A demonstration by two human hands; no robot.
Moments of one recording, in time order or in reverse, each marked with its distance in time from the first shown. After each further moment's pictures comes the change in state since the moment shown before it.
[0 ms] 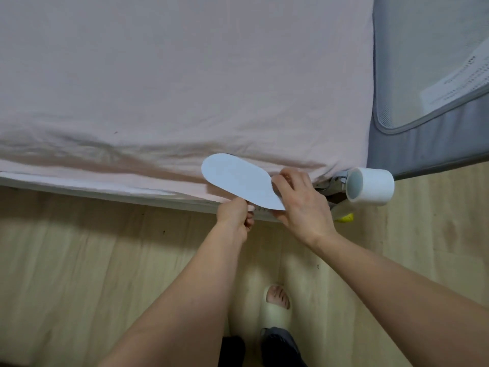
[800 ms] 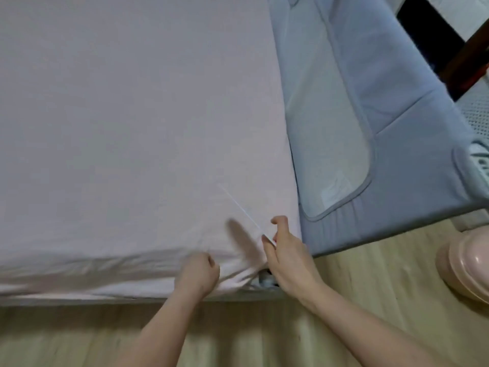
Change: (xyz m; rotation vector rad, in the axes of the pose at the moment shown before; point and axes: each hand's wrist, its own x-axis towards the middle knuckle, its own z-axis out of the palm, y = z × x) left_hand -0.073 0.083 0.008 1.362 0.024 0.587; right_hand 0.007 0.019 -0.142 0.446 0.069 0.322
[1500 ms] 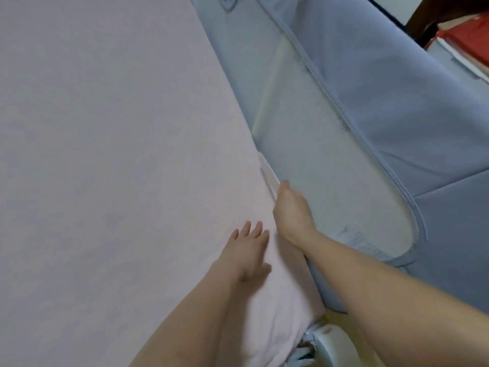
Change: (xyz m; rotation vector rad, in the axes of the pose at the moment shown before) left_hand 0.171 0.158 -0.057 0.669 -0.211 0.879; right_hand 0.230 0.026 -0.044 -0.176 0.227 0.550
